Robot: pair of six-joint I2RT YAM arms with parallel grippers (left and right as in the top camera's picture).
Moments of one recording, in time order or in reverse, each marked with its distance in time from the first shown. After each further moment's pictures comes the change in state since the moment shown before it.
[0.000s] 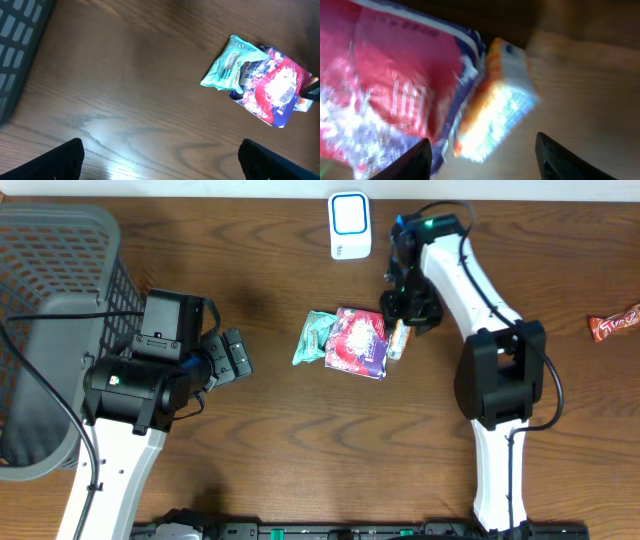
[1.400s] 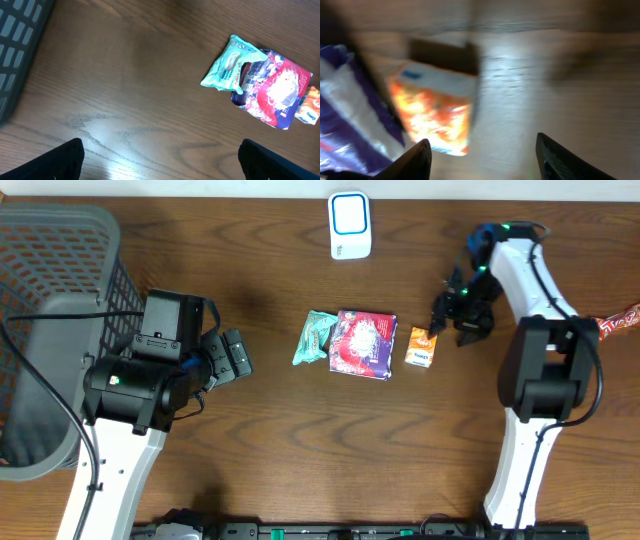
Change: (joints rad) left arm 0.000 0.000 0.000 0.000 0.000 0.000; right arm -0.289 -0.004 -0.114 0.010 -0.147 -0.074
